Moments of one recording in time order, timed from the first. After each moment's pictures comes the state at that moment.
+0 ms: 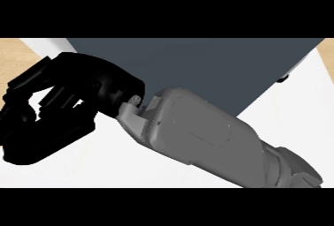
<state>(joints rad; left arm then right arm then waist) 0.50 0.78 0.02 -2.03 0.95 0.01 -0.53 -1.23 0.00 0.54 -1.31 -0.77 -0.09 0.60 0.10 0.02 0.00</state>
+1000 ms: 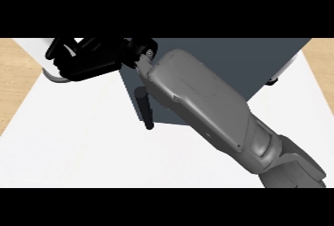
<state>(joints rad) 0.50 0.80 0.13 -2.05 1.04 -0.04 -0.45 -1.34 0.00 0.45 -0.86 -0.73 0.07 0.20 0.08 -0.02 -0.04</state>
